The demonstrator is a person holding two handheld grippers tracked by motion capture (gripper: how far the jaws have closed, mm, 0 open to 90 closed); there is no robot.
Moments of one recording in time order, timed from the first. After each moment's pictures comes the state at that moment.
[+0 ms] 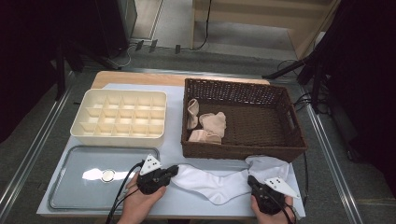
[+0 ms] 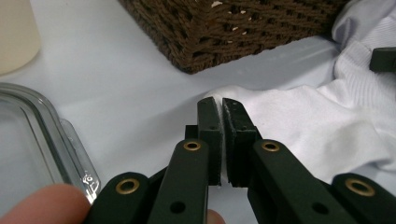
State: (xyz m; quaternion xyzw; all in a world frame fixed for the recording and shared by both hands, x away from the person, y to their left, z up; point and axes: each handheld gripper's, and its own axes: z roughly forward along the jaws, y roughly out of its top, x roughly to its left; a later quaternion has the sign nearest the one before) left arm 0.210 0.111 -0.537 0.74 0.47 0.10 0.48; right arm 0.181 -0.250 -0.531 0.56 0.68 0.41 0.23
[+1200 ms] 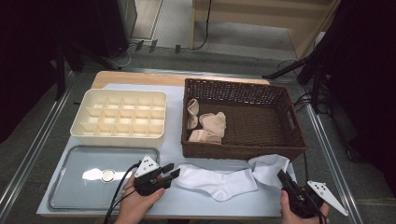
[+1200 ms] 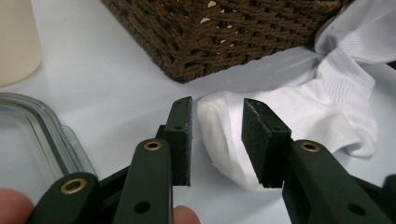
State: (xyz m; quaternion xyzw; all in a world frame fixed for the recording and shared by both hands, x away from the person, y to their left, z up) left arm 0.205 0.118 -0.534 0.73 0.45 0.10 0.50; right arm 0.163 -0.305 -0.485 0.63 0.54 0.49 0.27
